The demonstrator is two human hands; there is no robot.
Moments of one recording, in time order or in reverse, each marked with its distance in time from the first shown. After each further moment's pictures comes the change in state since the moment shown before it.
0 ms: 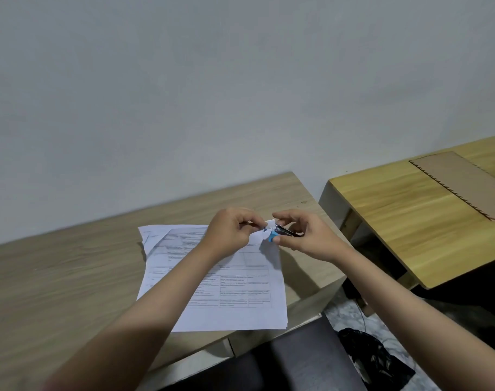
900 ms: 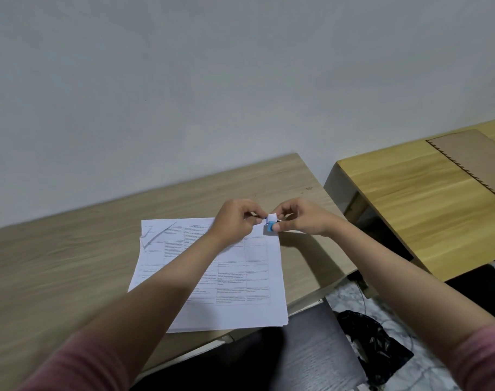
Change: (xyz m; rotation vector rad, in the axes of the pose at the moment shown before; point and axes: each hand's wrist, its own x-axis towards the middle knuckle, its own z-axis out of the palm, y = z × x) left_hand 0.034 -0.053 0.034 0.012 -0.039 -0.169; right_hand 0.073 0.056 -0.013 -0.082 -0.285 0.160
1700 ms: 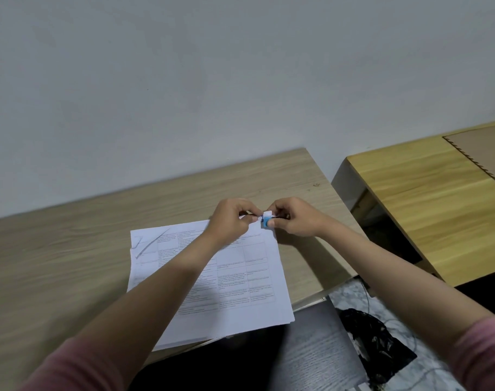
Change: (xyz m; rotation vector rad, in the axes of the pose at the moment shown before) left_hand 0.000 -0.024 -0.001 -0.017 0.049 -0.023; right_hand 0.015 -0.001 0.016 -0.290 0.051 -0.090
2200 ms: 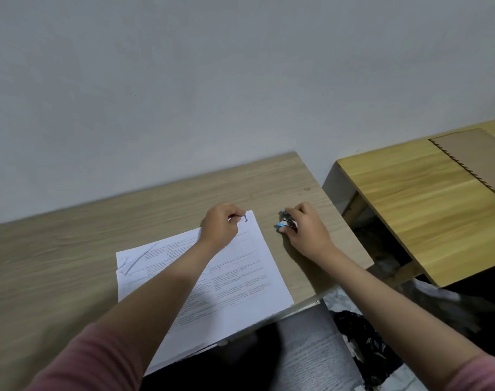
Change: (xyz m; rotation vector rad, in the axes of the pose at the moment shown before) left_hand 0.014 -0.037 0.014 0.129 0.140 -0.138; right_hand -0.024 0.038 0.020 -0.276 0.429 0.143
